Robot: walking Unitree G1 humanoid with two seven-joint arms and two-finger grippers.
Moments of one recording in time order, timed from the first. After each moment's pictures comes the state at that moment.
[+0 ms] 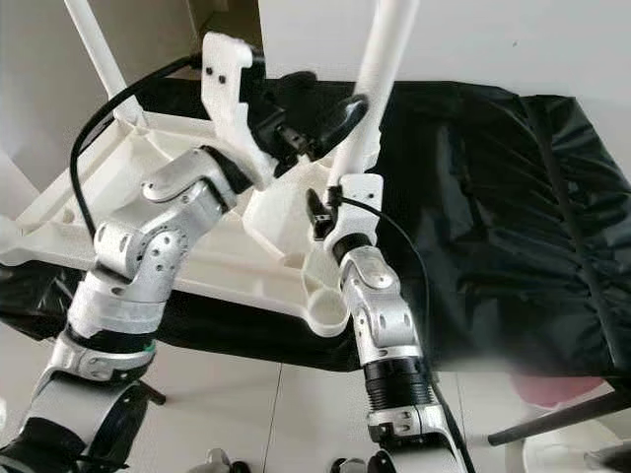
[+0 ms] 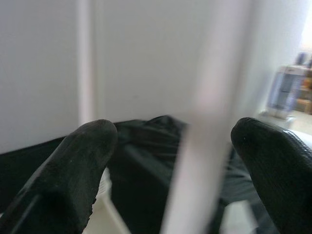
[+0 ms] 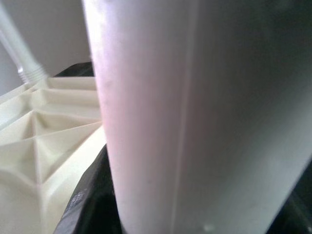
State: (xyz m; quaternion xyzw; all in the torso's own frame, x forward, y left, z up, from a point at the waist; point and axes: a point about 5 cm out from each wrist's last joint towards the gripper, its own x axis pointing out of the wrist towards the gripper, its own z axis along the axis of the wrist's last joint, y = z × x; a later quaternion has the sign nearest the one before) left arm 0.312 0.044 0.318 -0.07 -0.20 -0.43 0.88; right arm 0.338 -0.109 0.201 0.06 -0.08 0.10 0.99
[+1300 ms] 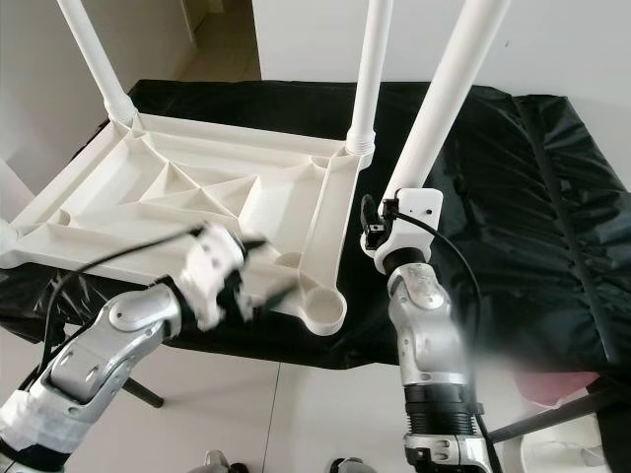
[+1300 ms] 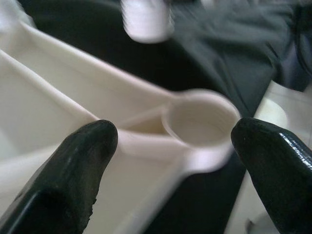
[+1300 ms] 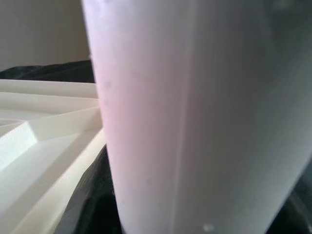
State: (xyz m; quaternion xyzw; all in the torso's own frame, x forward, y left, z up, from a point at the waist) left arm 0.263 0.074 0.166 0.15 -0.02 -0.53 0.84; right arm 0.321 -0.166 0.199 0.00 -0.11 0.02 0.99
